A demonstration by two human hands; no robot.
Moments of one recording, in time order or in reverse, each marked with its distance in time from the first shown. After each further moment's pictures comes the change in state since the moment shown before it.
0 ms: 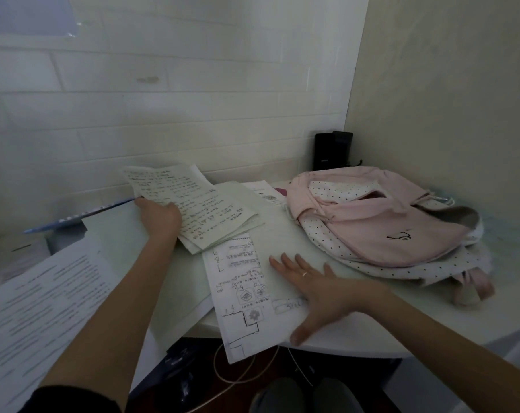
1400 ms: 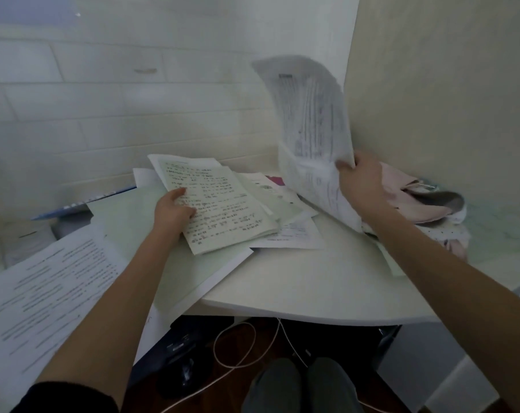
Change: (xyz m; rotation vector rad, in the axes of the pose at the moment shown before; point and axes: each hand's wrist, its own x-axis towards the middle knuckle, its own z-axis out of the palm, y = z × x) left_hand -0.020 -0.007 -0.013 -0.052 -0.391 -0.071; right_hand -0.012 0.023 -0.104 0.590 1.283 0.337
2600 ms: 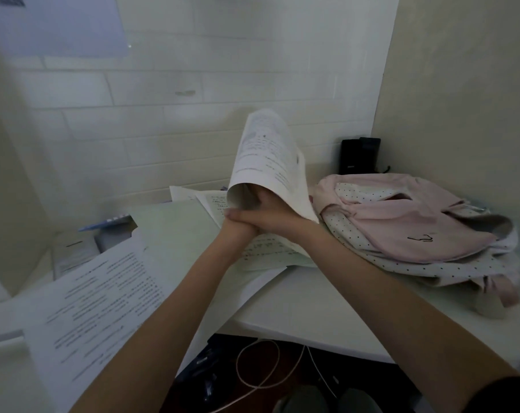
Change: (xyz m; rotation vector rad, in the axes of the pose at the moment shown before) left_hand -0.060 0.029 0.049 -0.650 0.508 0.180; right_hand -0.055 -0.091 0.123 0.341 -0.798 -0.116
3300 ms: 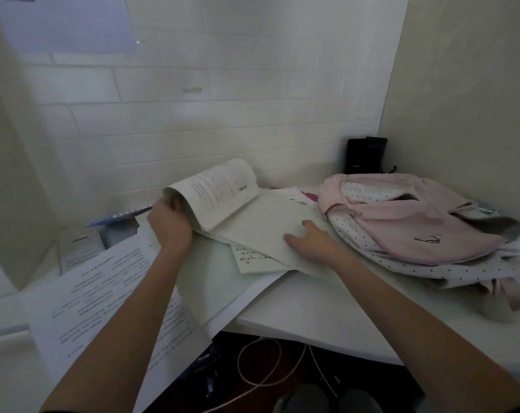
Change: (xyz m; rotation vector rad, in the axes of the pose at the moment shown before) left_hand 0.097 0.026 -0.050 0.965 -0.067 0.268; right_hand -0.012 0.103 -0.028 -0.476 0.083 0.498
